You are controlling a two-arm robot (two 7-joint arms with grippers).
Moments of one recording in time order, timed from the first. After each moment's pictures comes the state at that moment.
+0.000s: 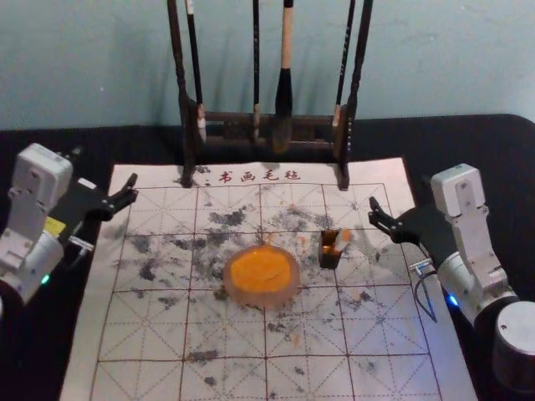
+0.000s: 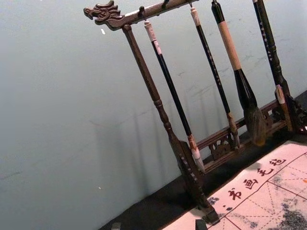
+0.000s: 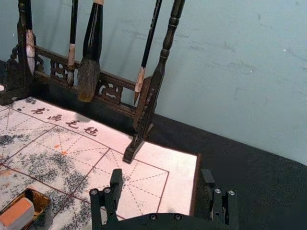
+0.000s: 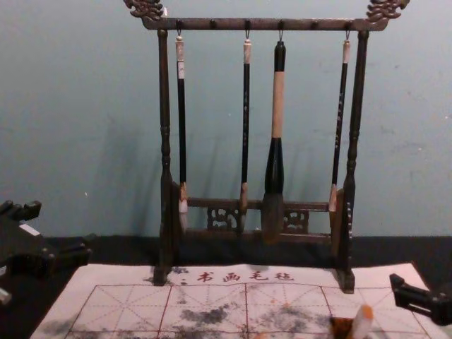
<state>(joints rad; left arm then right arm) -0.20 0.60 0.45 -1.41 -0.25 -0.12 0.03 0.06 0.27 -0.23 -1.44 0.00 -0.02 0.04</state>
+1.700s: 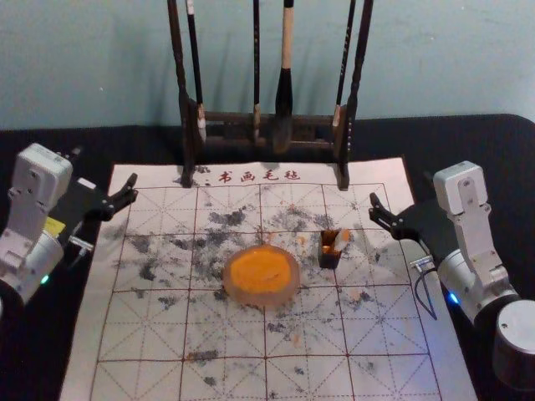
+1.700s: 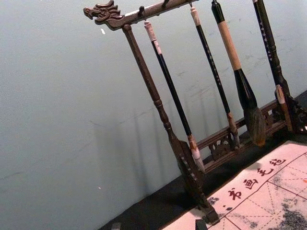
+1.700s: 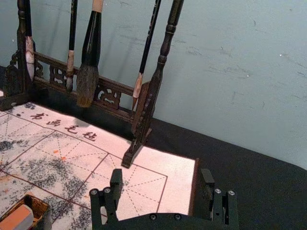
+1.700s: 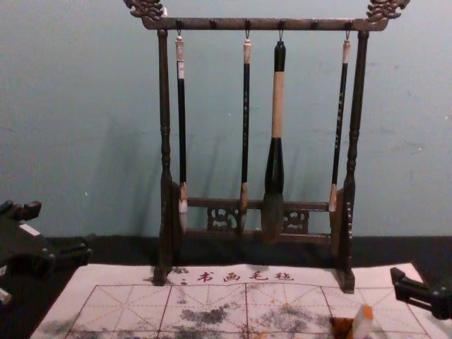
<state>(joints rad) -0.20 0.60 0.45 -1.41 -0.25 -0.12 0.03 0.06 0.27 -0.23 -1.45 0.00 -0.03 0.04</state>
